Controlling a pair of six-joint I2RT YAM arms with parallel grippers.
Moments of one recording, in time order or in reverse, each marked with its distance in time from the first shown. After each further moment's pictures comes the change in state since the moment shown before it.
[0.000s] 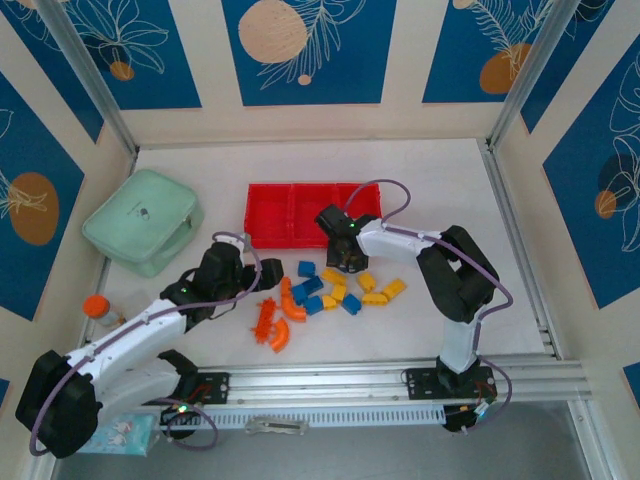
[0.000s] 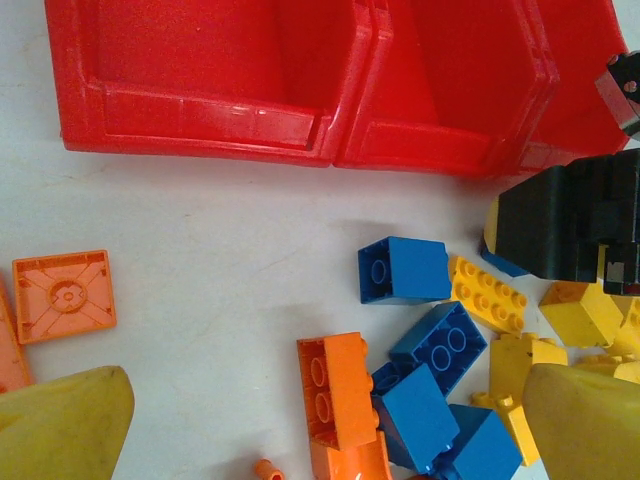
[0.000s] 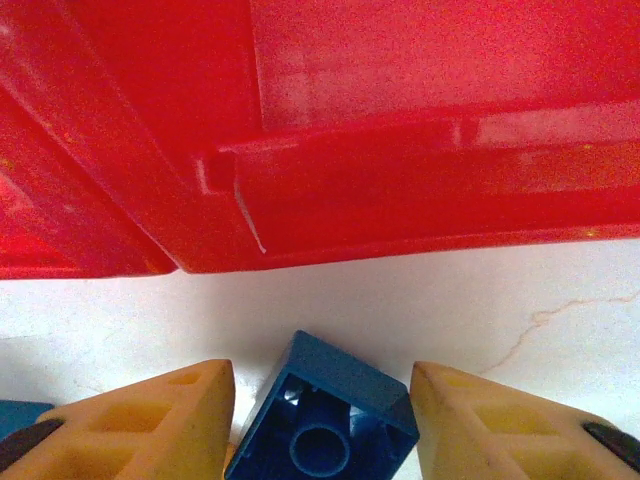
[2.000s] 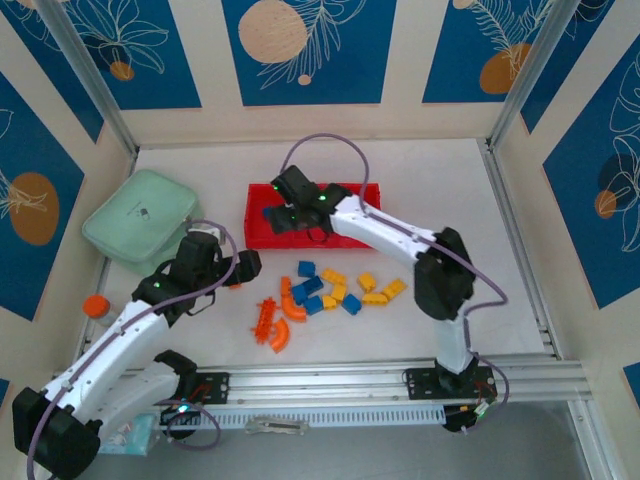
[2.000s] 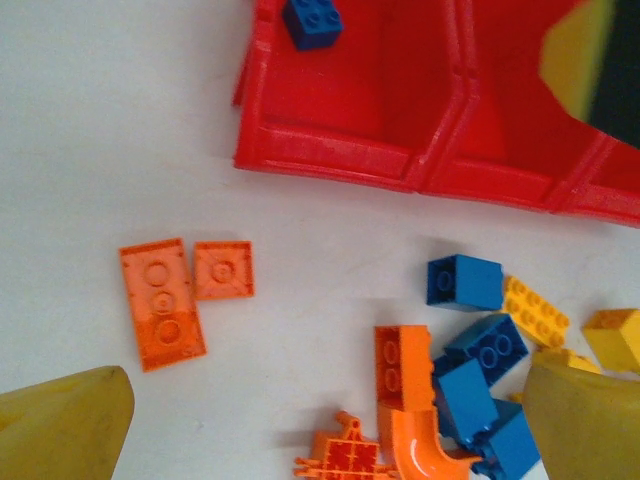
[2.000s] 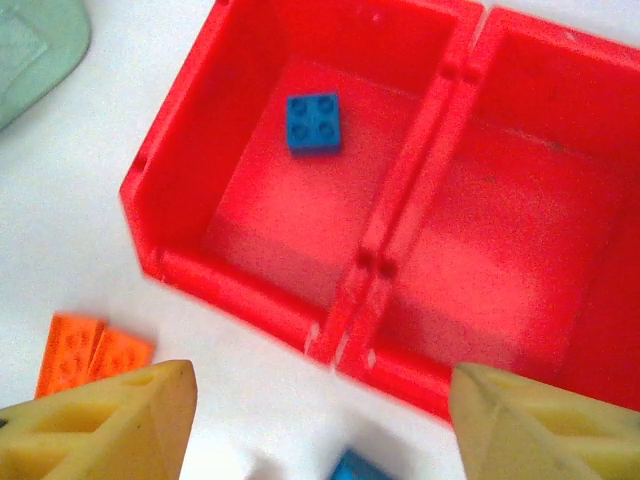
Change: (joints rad) left arm 0.133 -0.117 0.167 -0.370 -0.018 0.033; right arm 0.129 0.054 0.490 -0.066 -0.027 -0.375
